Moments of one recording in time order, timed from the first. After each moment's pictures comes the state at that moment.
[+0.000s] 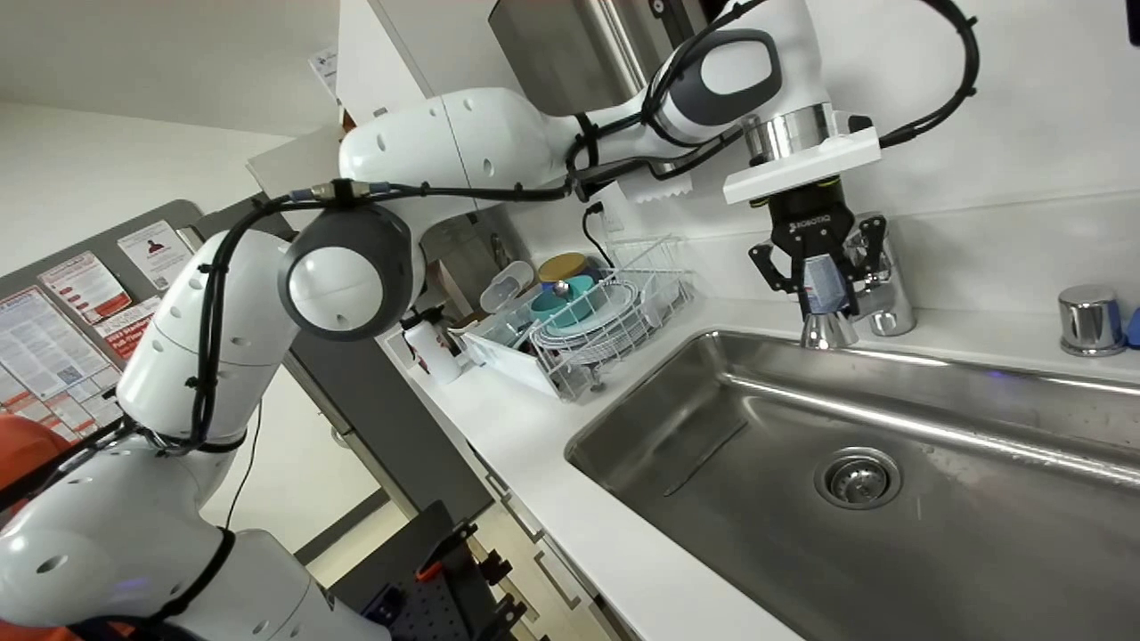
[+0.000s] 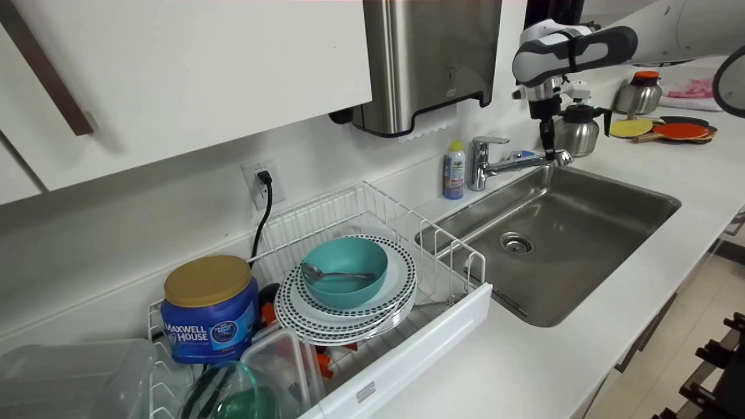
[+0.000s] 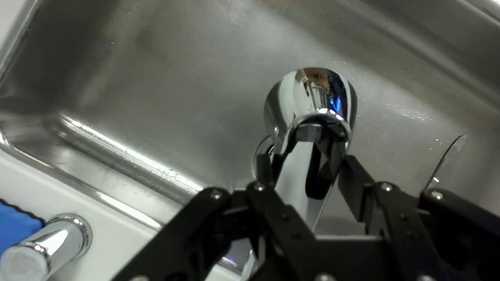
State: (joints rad) arm -0.32 1.06 -0.03 -0.74 -0.15 1.60 -0.85
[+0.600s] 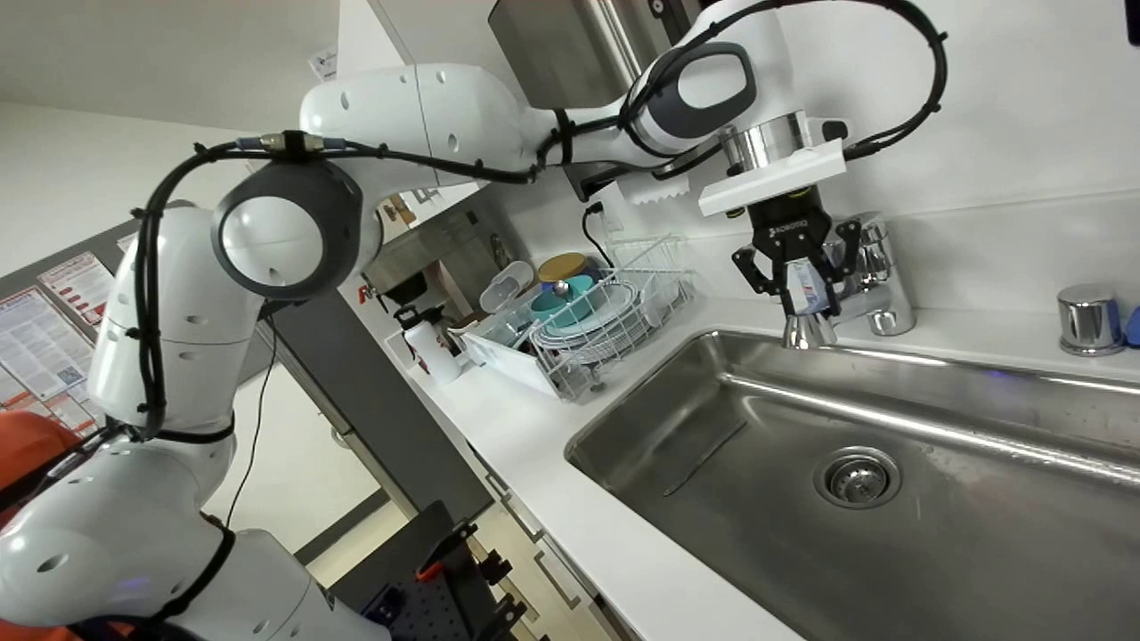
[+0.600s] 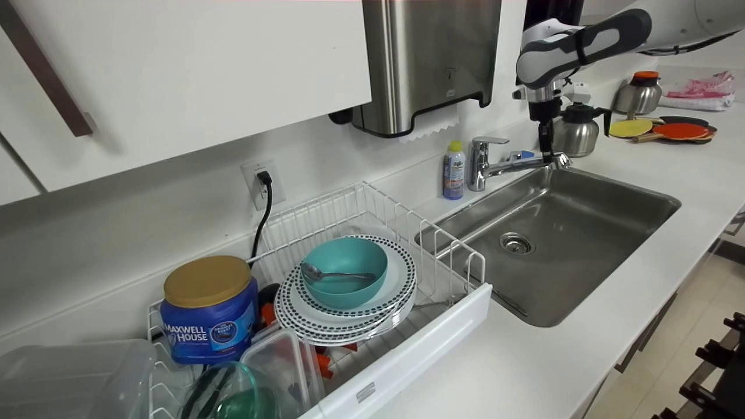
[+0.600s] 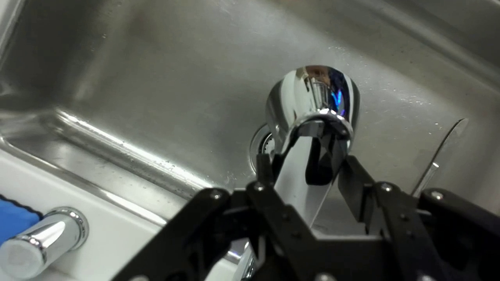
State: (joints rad) arm -0.31 0.88 -0.02 -1.05 -0.15 1.78 -0.78
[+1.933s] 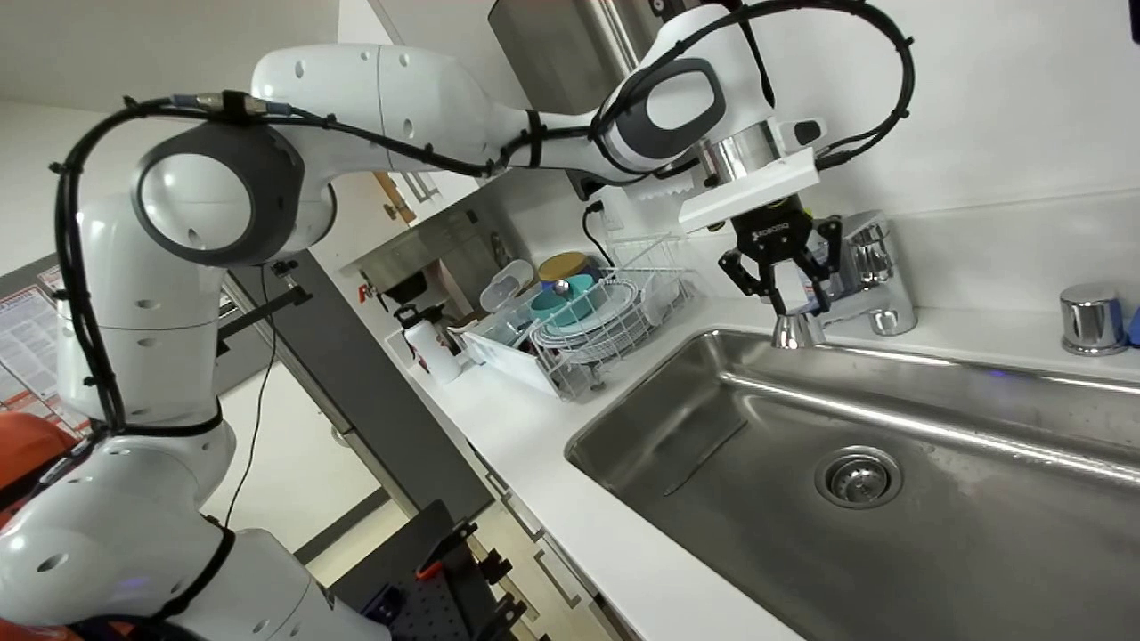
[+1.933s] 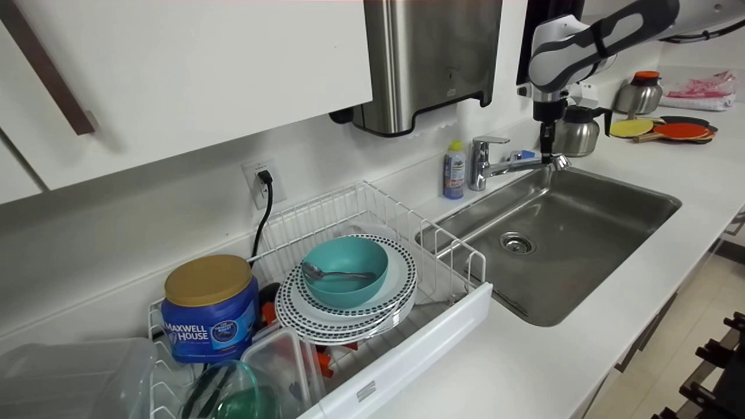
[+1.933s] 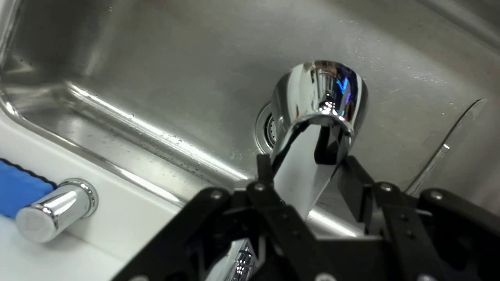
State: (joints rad) arm -0.31 0.72 -0.01 -1.35 -0.14 2.02 -0.76
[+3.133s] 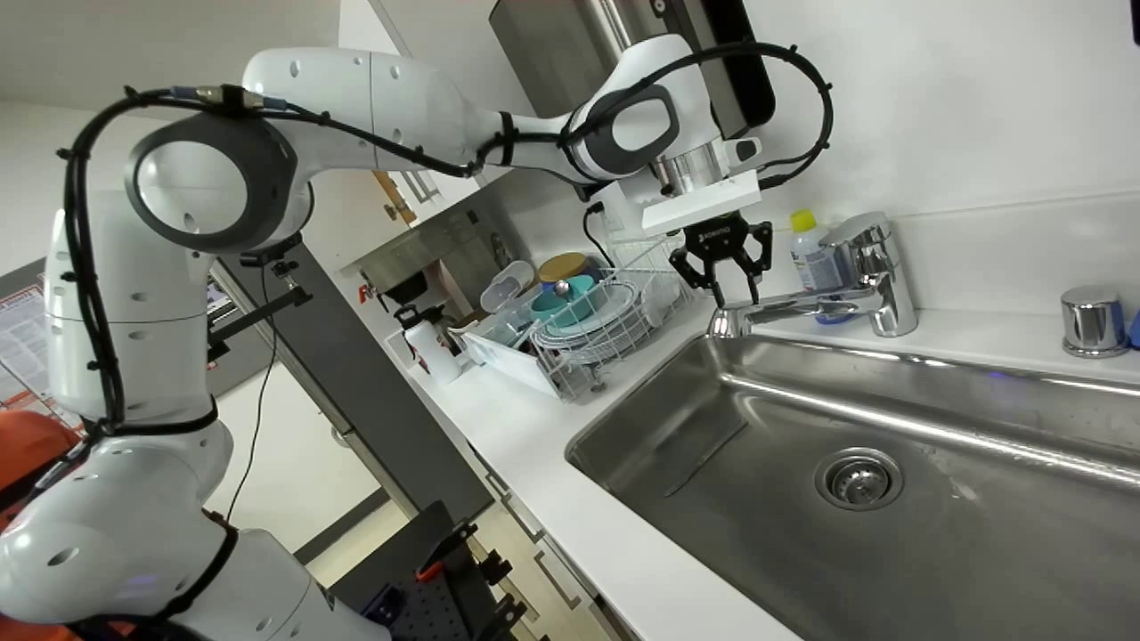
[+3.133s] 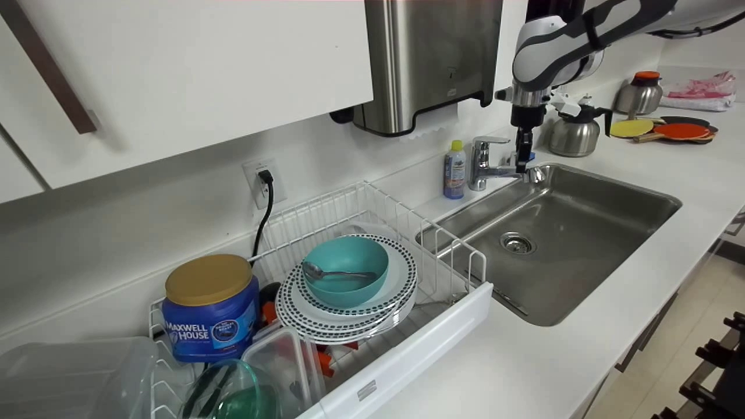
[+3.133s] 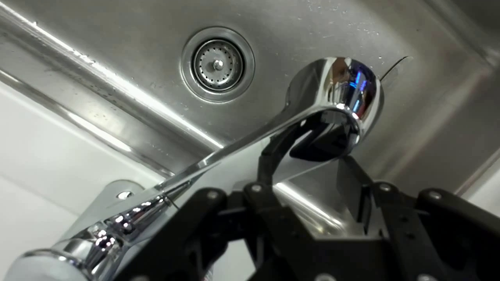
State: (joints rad) arm -0.26 0.65 0.05 -1.46 -0.02 2.07 -0.84
